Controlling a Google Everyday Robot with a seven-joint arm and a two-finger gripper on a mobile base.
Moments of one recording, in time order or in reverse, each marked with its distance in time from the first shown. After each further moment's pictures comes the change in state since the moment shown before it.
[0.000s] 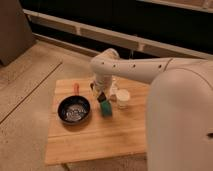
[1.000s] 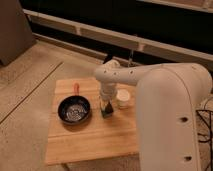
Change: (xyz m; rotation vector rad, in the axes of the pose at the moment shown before) arm 0.072 -0.024 0.076 0.008 0.259 0.171
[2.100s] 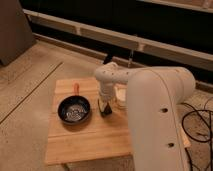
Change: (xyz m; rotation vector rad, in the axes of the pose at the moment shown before) arm -0.020 0.008 0.020 -0.034 0.033 -0.070
